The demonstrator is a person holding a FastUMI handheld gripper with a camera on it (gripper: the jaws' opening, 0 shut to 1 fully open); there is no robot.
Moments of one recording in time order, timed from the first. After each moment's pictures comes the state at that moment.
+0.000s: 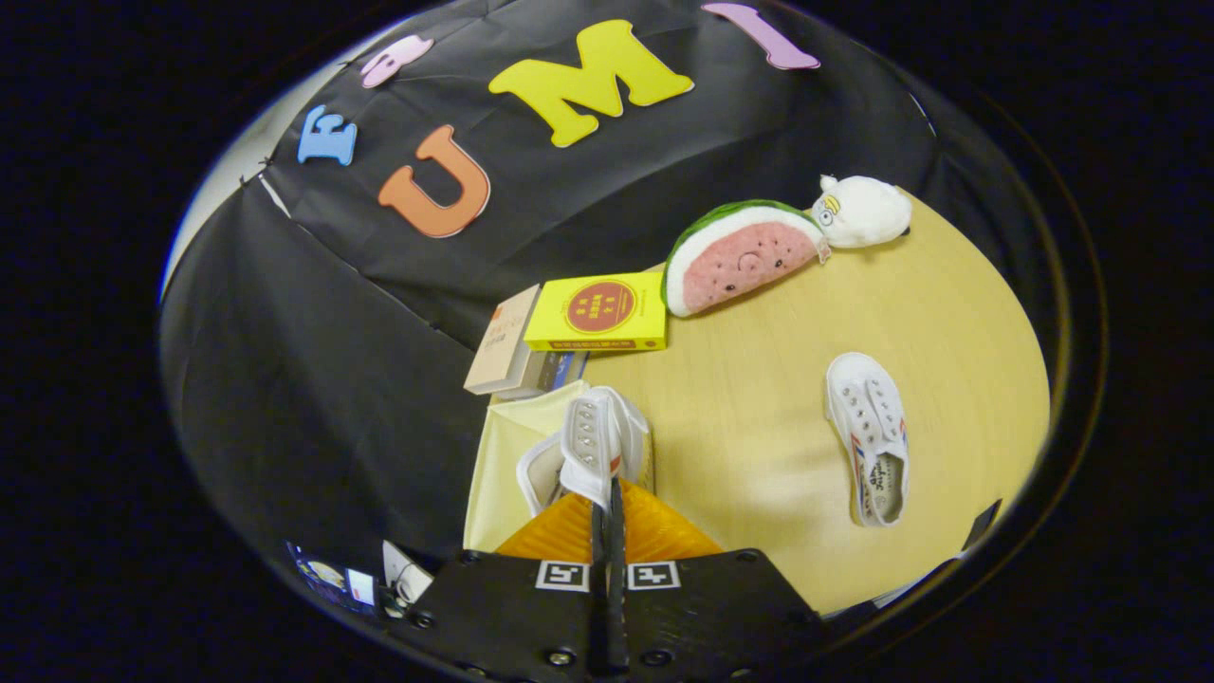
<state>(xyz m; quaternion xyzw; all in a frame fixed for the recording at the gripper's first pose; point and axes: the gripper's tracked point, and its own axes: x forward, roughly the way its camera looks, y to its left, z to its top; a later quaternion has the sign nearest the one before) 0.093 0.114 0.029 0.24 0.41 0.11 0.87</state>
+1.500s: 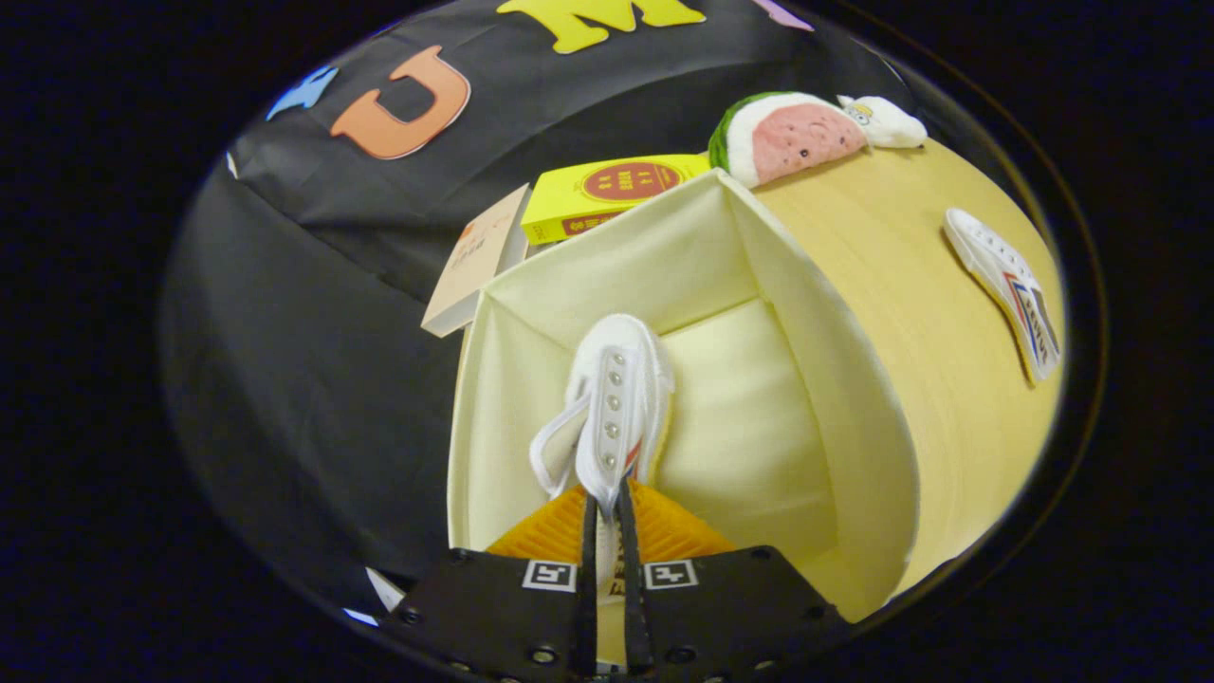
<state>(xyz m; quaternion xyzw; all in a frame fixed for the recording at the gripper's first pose) 0.118 0.327 -0.129 0.23 0.47 0.06 0.85</state>
